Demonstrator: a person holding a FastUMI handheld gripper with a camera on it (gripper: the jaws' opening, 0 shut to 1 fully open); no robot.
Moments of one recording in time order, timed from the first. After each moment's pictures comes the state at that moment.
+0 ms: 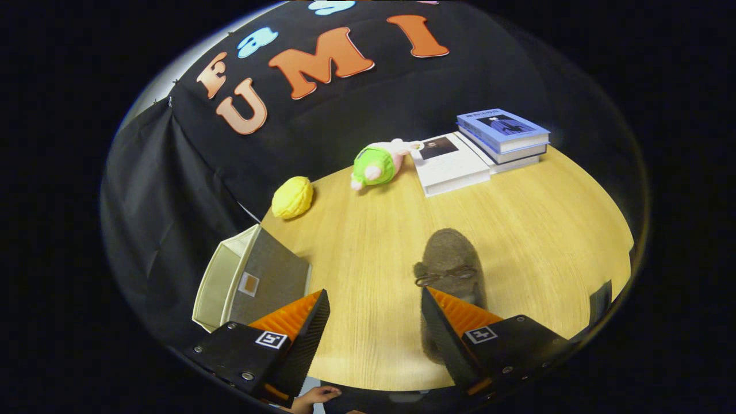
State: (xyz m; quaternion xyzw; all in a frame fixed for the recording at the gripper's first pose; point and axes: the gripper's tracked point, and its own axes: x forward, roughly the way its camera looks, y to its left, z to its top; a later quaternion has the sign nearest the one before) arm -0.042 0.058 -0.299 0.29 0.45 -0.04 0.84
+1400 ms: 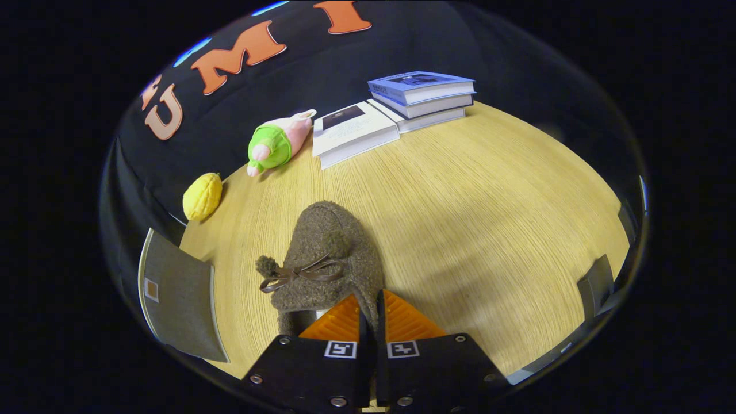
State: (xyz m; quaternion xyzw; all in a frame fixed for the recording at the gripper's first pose) arm -0.080 -0.011 -0.419 0.28 0.52 -0.17 0.79
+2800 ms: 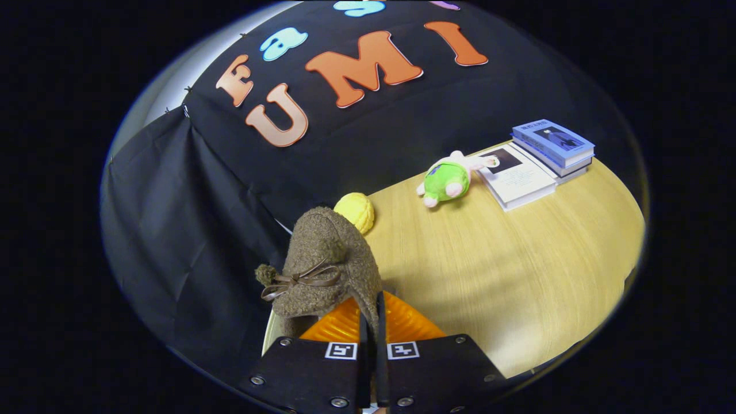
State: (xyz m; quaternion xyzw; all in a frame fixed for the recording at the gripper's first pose) arm 0.061 0.202 -0.197 0.34 0.41 0.01 0.85
